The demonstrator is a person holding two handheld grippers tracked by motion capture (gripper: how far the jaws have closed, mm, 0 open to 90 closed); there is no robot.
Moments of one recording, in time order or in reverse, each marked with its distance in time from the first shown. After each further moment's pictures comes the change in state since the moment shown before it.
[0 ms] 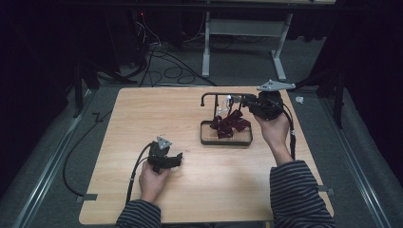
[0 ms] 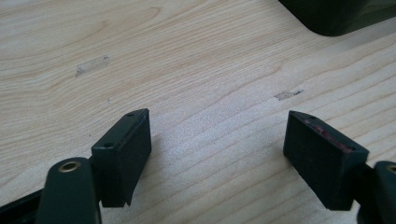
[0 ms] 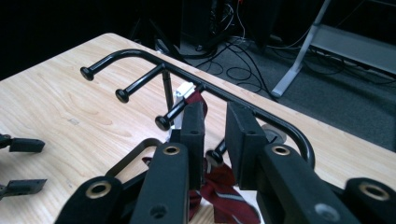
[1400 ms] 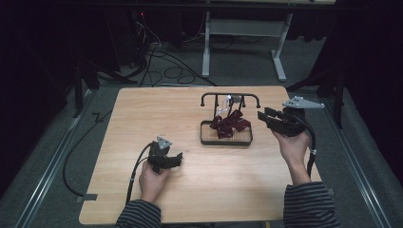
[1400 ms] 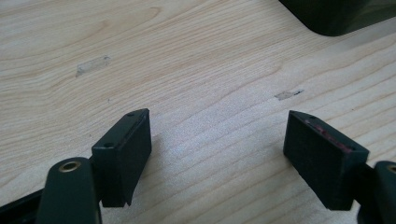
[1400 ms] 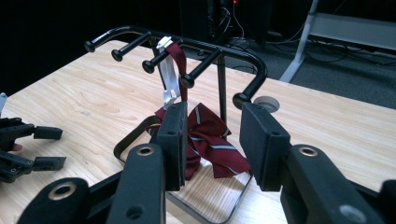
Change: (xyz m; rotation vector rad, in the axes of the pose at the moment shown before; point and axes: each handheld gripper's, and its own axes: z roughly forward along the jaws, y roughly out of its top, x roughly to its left) left arm 0.000 0.000 0.000 0.000 0.001 0.000; right arm -0.021 -0.051 -0.046 -0.047 0.022 0.124
